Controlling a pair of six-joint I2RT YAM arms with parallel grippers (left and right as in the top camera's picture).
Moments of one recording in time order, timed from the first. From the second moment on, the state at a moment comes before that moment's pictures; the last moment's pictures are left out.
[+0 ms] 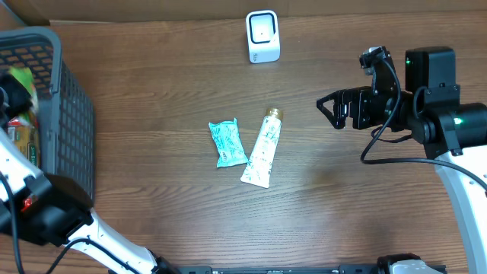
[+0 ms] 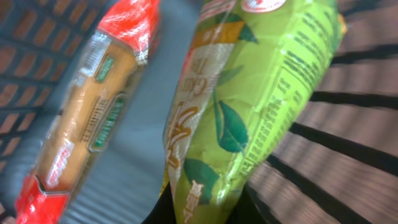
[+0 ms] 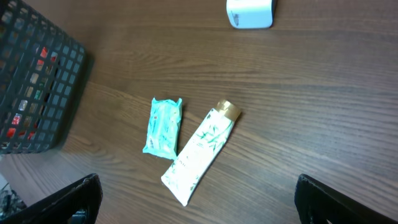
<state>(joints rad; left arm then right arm) 0.70 2.09 2.35 -1.46 0.12 -0.07 0.13 1.34 1.41 -0.95 -0.53 0.07</state>
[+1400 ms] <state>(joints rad) -0.17 2.06 1.55 -1.22 0.15 -0.28 0.13 1.34 1.41 -0.92 -0.53 0.07</state>
